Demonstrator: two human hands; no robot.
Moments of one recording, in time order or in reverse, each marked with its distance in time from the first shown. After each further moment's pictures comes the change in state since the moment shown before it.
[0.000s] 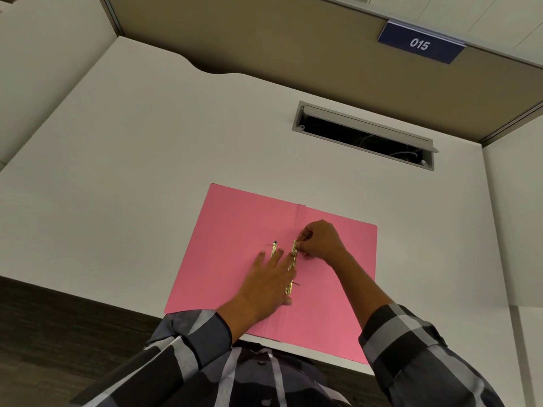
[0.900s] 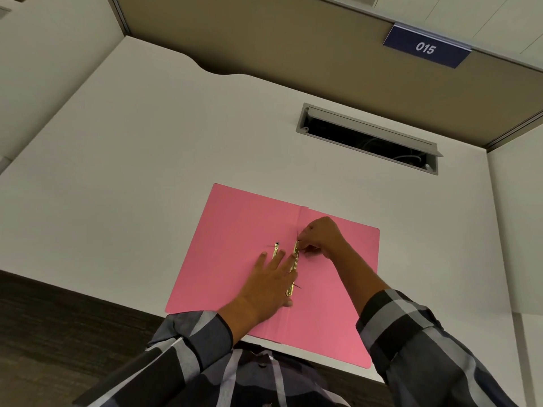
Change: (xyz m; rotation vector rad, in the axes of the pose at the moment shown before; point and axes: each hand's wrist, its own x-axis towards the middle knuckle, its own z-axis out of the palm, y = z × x) left_hand -0.001 0.000 0.002 -0.038 0.002 -0.003; right_hand 0.009 -0.023 -0.009 0.225 -0.035 0.242
